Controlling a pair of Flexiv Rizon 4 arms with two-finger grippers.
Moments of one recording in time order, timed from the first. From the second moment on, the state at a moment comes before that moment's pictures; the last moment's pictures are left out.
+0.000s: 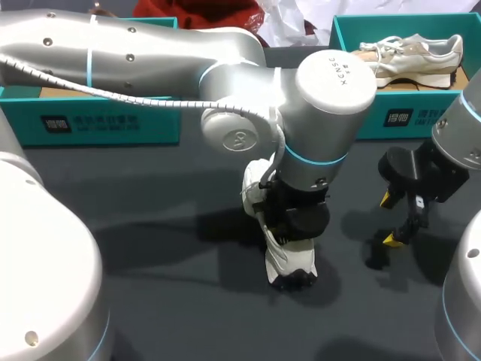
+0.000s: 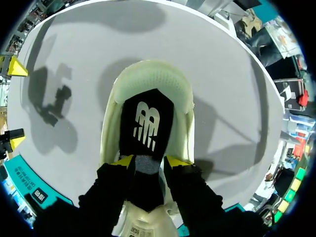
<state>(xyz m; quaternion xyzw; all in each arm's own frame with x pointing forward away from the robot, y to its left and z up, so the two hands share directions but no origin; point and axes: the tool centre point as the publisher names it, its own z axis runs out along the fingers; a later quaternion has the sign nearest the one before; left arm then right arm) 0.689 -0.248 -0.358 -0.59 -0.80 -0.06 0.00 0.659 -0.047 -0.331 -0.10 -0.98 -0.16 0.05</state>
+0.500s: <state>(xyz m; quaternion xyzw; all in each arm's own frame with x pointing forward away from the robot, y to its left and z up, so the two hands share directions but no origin) 0.688 -0.246 -0.357 -0.60 -0.80 -0.02 0.03 0.659 -0.047 -0.331 -0.10 -0.98 -0.16 0.05</state>
